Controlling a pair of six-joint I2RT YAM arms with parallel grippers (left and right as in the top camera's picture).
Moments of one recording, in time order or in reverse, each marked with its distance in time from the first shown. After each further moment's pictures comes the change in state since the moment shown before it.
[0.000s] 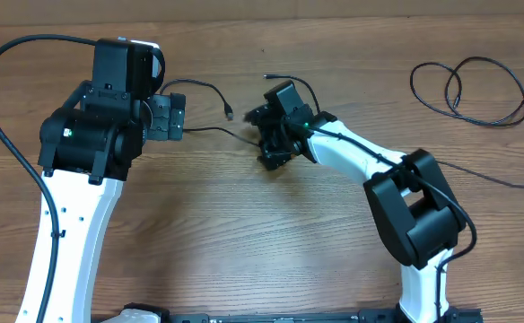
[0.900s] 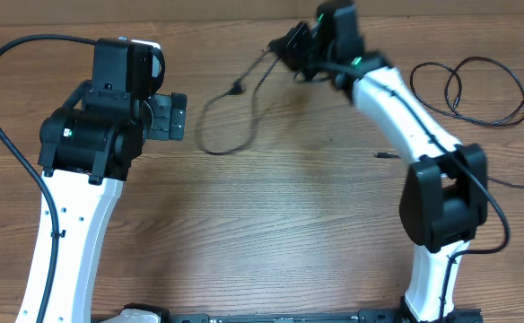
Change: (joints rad) left arm 0.000 0.000 0.000 0.003 0.017 0.000; right arm -0.248 0.014 0.436 -0.033 -0.182 -0.565
